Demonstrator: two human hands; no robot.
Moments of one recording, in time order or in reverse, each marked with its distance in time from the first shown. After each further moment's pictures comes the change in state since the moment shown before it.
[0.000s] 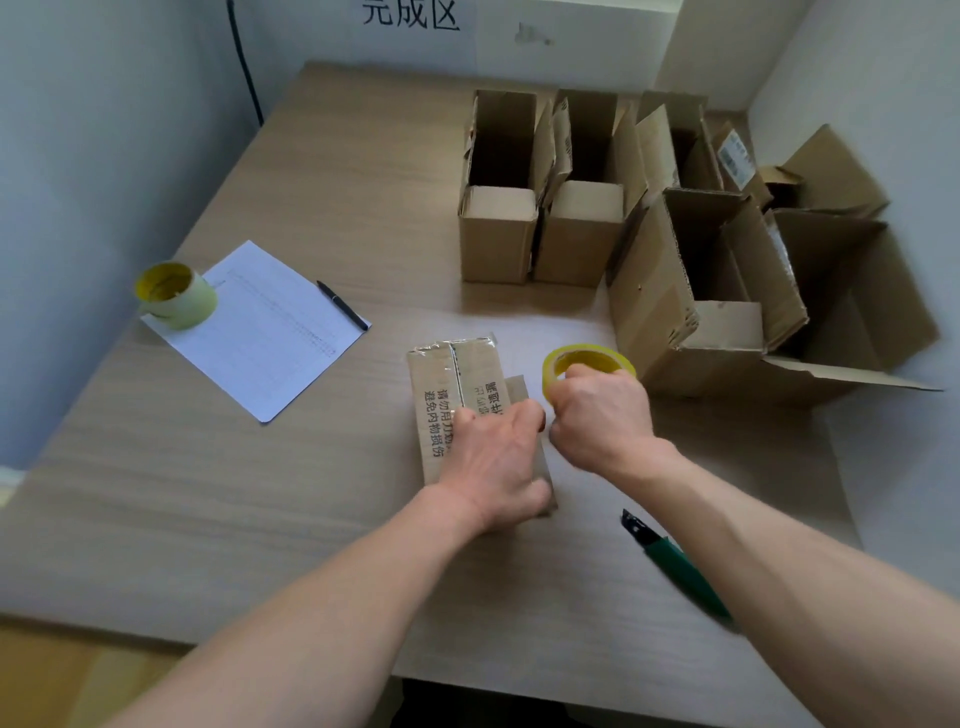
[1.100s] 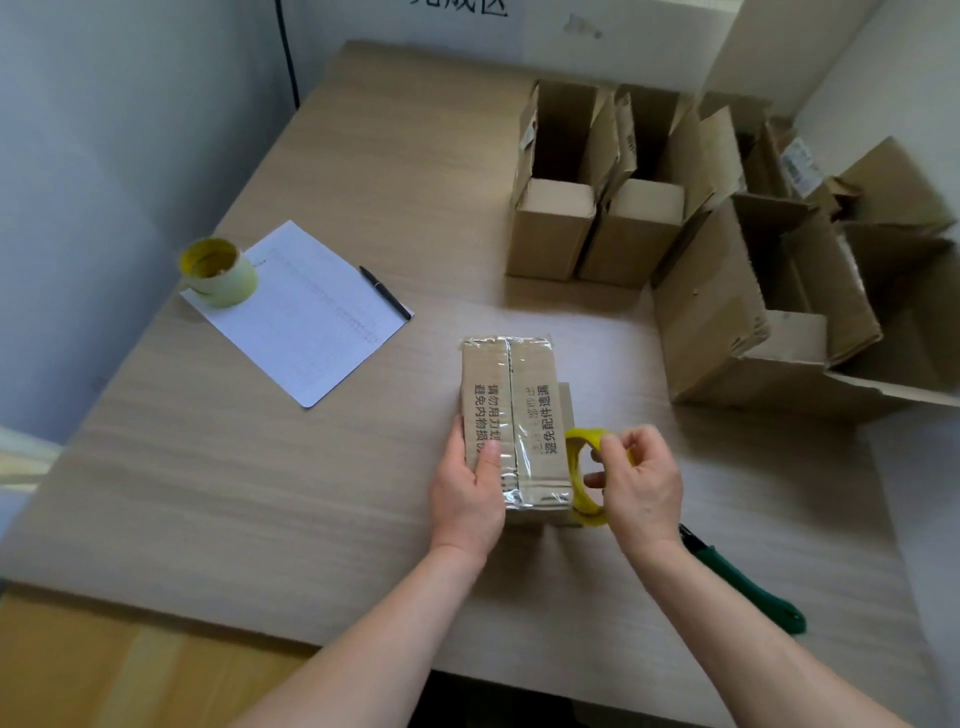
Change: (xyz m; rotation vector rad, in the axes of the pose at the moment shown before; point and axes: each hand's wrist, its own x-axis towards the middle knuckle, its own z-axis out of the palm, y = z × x) left_hand -0.061 -0.046 0.029 -1.013 0.463 -0.663; right_hand -0.050 -0.054 0.049 1.082 0.257 0.809
